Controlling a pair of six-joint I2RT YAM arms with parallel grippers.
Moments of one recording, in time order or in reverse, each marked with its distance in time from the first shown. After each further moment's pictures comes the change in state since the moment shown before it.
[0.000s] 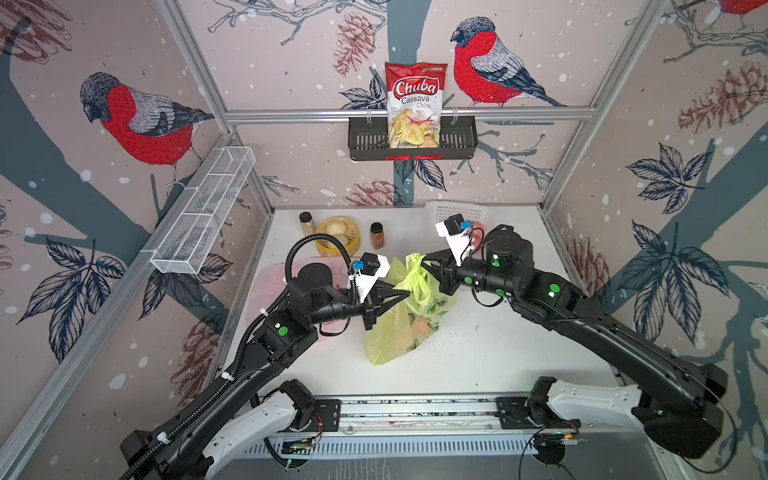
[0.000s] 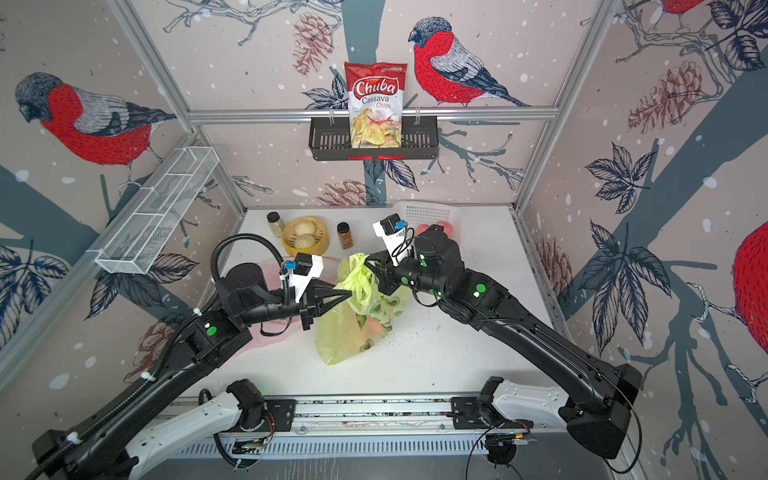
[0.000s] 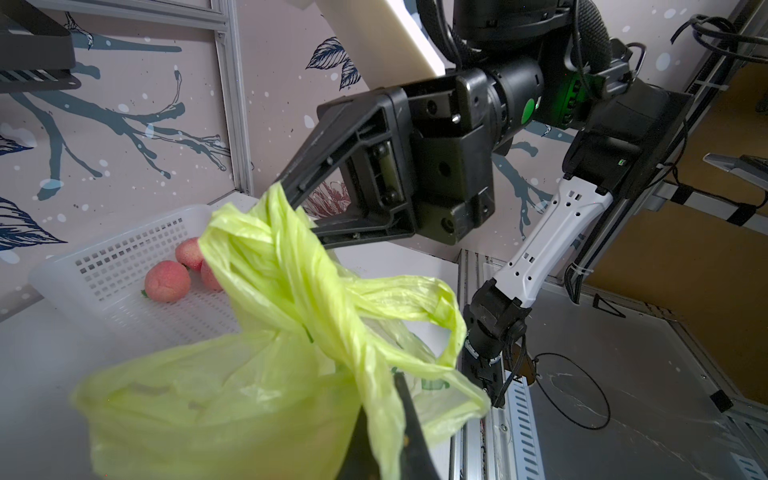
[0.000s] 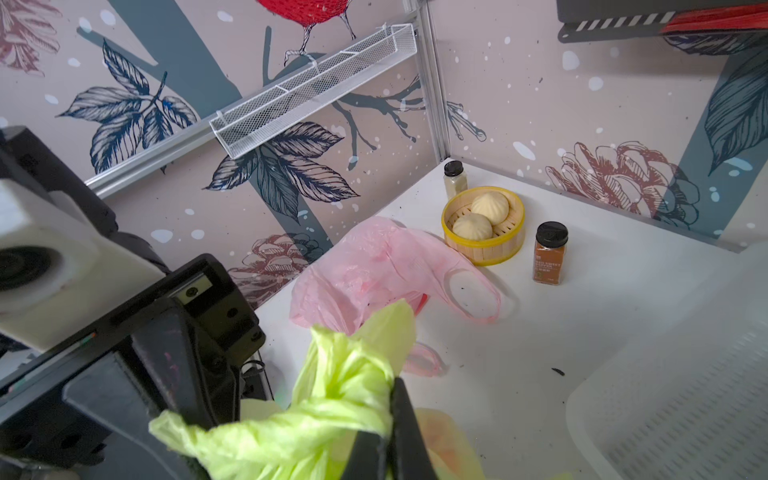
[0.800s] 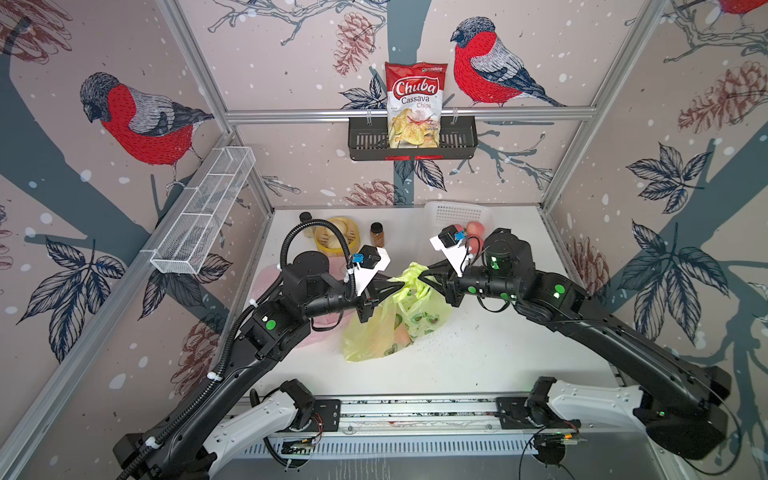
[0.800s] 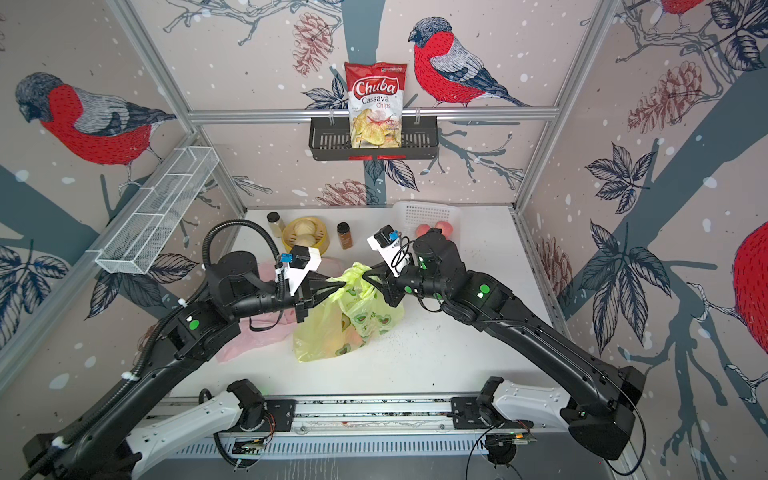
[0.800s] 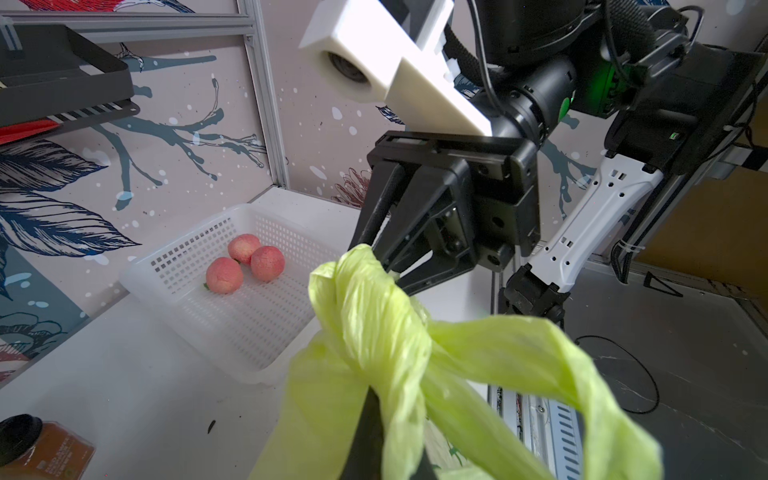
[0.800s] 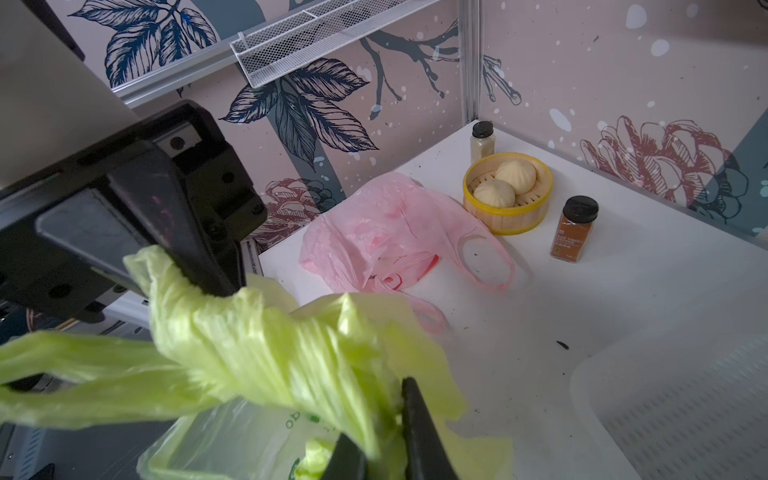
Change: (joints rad) left arm 0.012 0.038 0.184 -0.246 -0.071 0.150; right arm 0.010 0.004 0.056 -0.188 -0.081 -0.144
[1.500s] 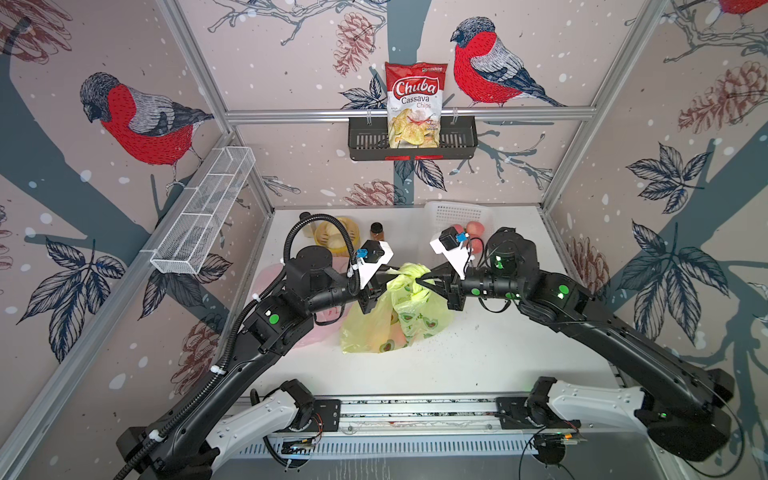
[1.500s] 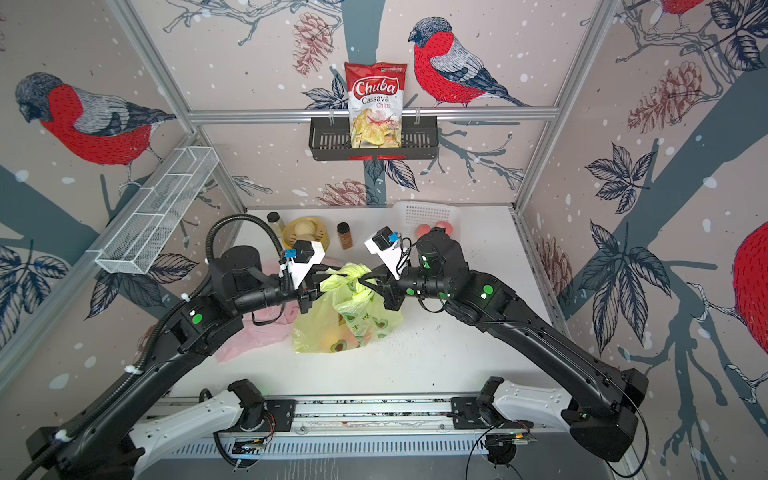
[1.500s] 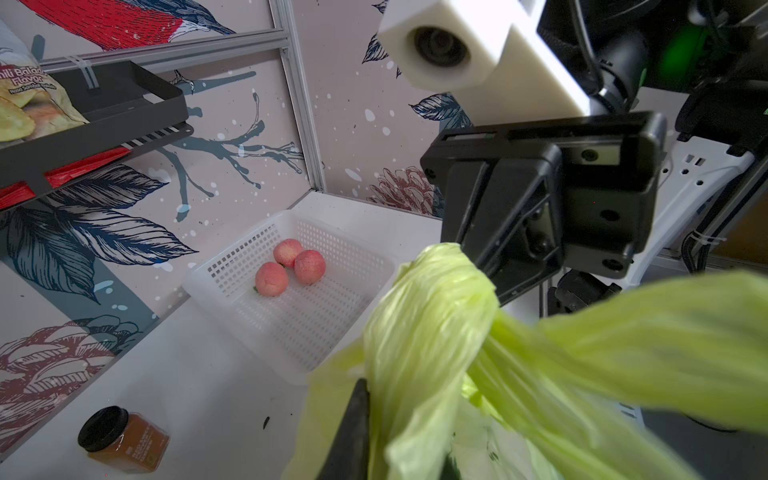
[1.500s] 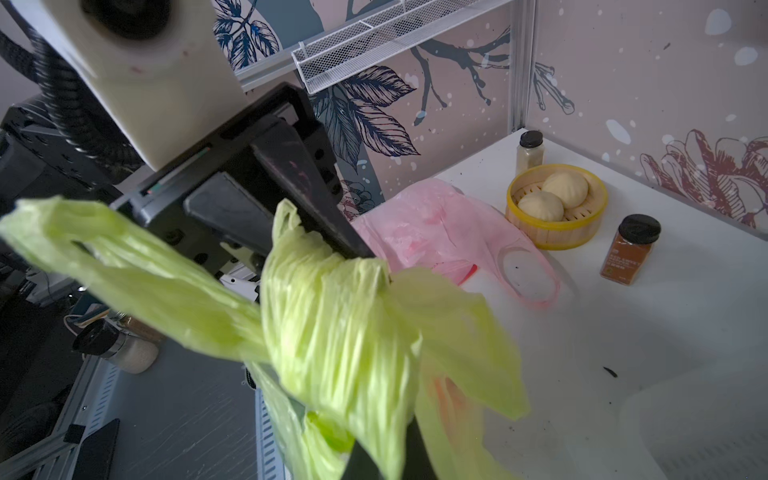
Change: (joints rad) left arm 0.000 0.034 0.044 -0.001 -0.111 0.092; right arm -0.001 -0.014 0.005 0.006 -0.143 -0.008
